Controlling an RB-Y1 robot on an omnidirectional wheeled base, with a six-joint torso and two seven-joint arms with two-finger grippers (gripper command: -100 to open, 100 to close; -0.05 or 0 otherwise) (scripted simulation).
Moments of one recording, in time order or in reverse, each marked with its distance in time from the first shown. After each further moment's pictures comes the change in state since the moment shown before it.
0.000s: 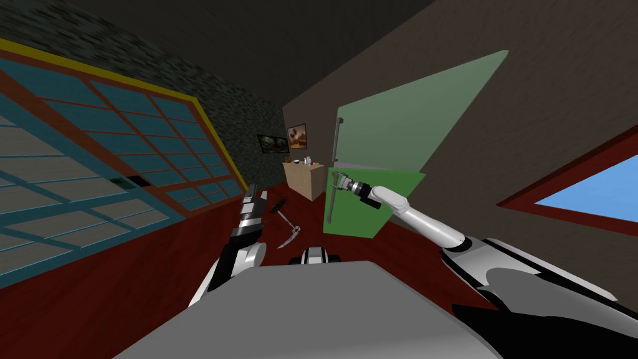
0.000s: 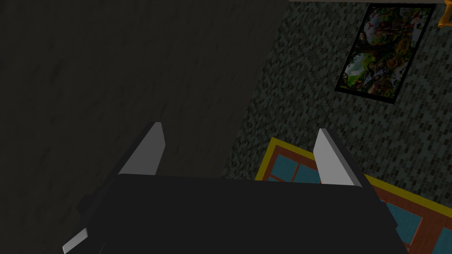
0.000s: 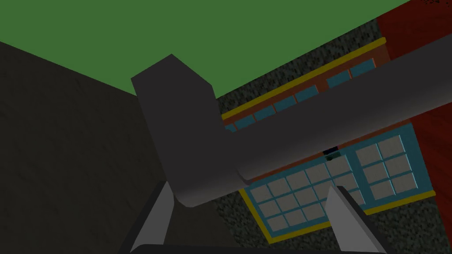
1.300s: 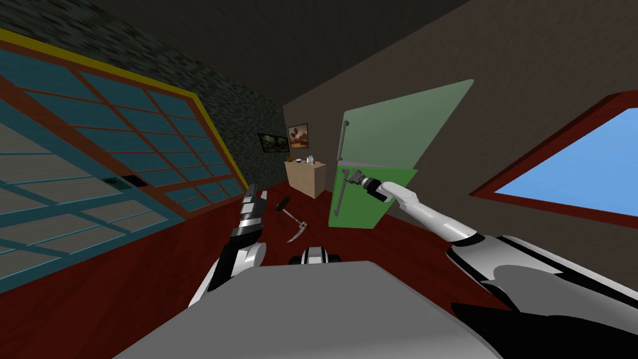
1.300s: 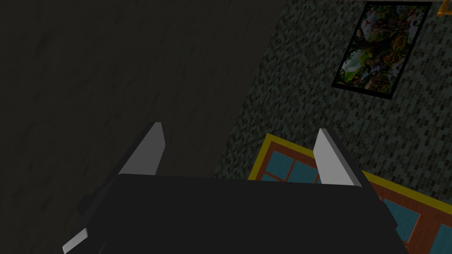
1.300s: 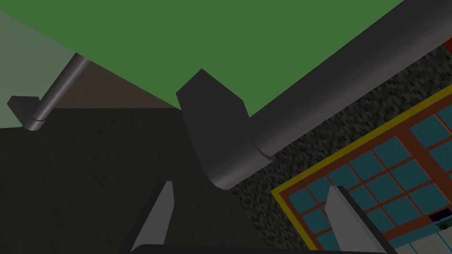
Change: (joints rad) left arm 0.000 0.000 0.000 0.000 0.000 0.000 0.000; right arm -0.032 -0.058 -0.055 0.250 -0.138 0.085 -0.127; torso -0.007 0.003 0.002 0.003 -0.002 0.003
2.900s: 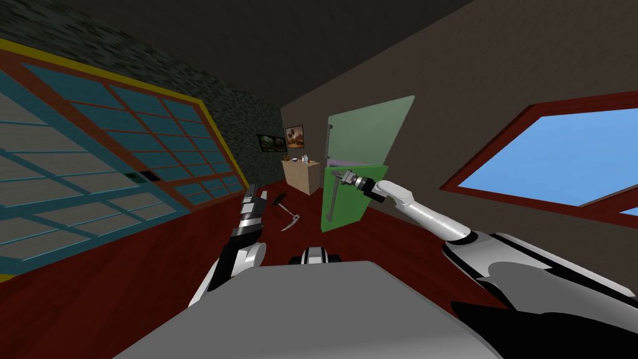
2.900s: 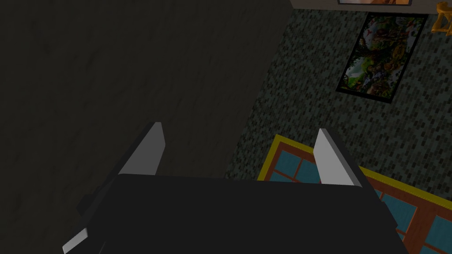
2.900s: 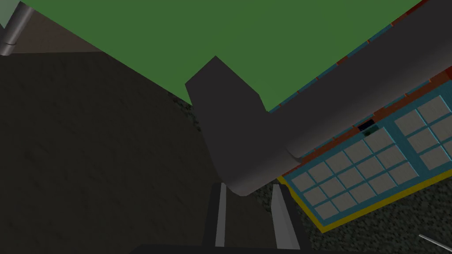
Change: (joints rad) left arm 0.000 0.000 0.000 0.000 0.000 0.000 0.000; right arm -0.027 0.008 0.032 -0.179 -0.019 -0.106 -0.017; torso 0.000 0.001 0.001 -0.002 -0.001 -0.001
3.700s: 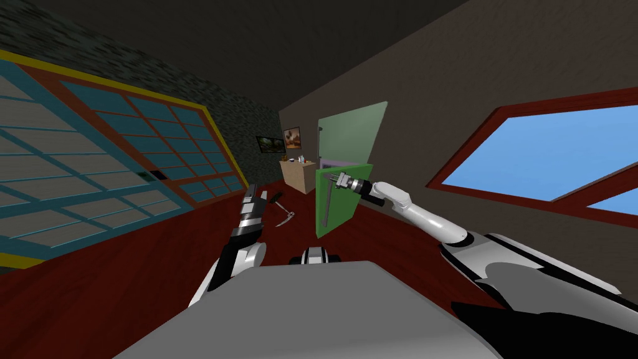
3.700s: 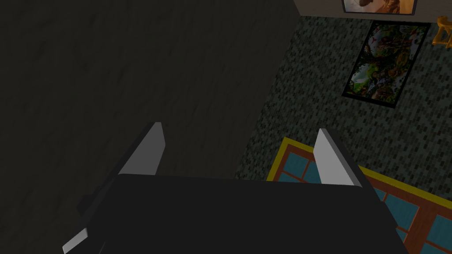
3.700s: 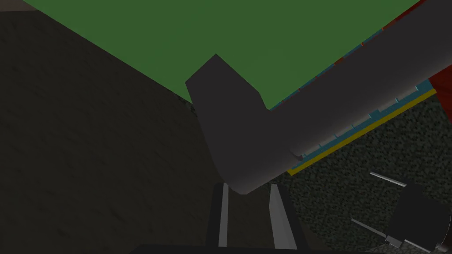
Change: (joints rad) left arm 0.000 0.000 0.000 0.000 0.000 0.000 0.000; right arm 0.008 0.019 0.024 -0.127 -0.013 -0.068 -0.002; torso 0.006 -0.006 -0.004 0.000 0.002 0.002
